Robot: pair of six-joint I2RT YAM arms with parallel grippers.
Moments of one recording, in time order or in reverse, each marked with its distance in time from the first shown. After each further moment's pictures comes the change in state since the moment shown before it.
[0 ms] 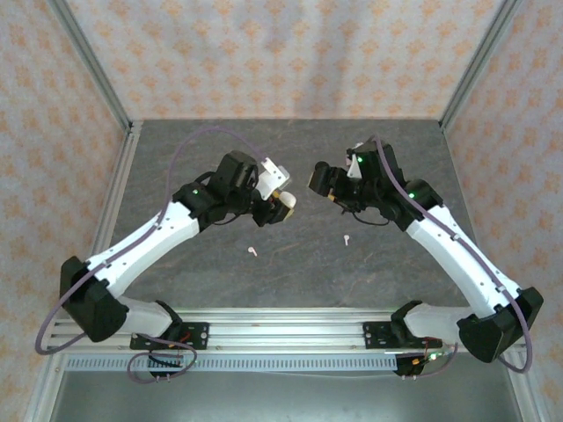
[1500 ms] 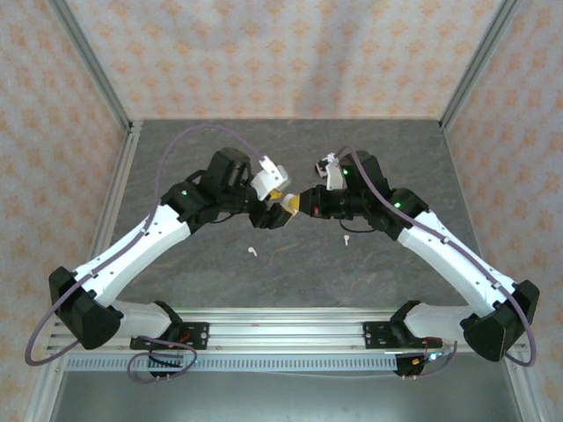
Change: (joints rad) left arm 0.029 -0.045 0.046 -0.042 0.105 0.020; right arm 0.107 0.000 -0.048 0.105 -0.135 -0.224
